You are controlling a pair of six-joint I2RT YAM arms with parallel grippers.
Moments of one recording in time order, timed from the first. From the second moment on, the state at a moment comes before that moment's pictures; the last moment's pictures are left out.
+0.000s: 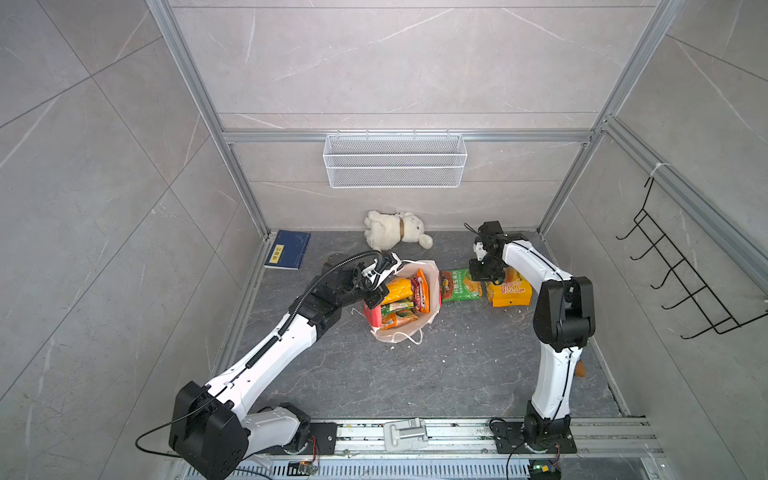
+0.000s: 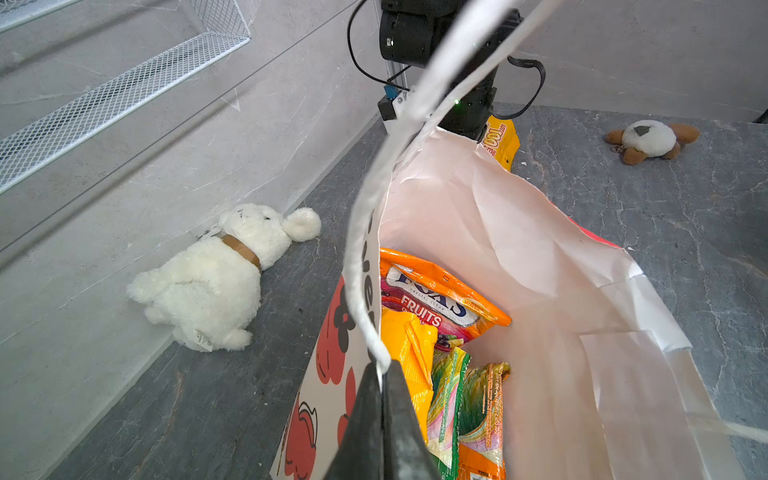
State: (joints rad) left arm -0.56 1.23 1.01 -0.17 0.35 0.43; right arm 0.14 2.07 1.74 -0.95 0.01 0.09
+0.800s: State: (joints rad) left arm -0.56 1.24 1.02 -0.17 0.36 0.43; right arm 0.40 2.01 1.65 -0.83 0.09 0.23
